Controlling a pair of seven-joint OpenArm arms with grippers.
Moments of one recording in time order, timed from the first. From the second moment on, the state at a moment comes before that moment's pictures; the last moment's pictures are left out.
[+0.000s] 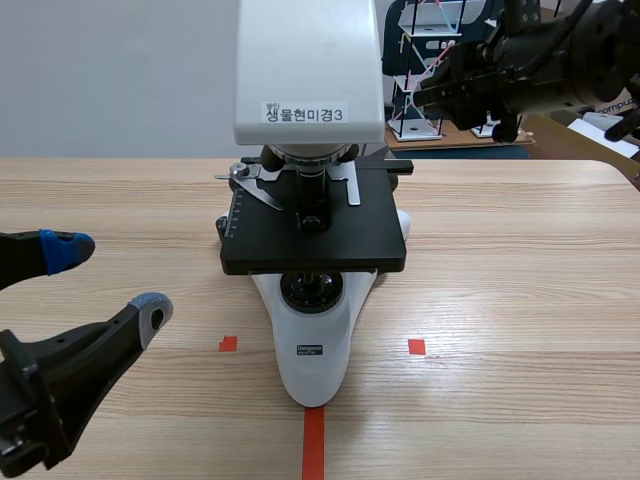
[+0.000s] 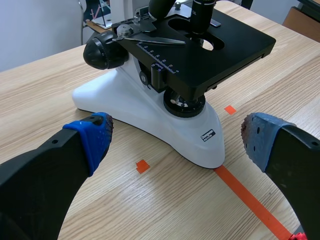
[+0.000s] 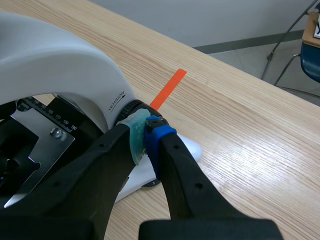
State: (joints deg) left arm 48.0 -32.6 -7.8 119.8 -21.5 -26.6 -9.6; right arm 20.5 25.7 -11.9 91.9 38.9 20.6 -42.3
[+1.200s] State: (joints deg) left arm 48.0 -32.6 -7.8 119.8 -21.5 -26.6 -9.6; right arm 18.8 25.7 -11.9 91.9 38.9 20.6 -40.8
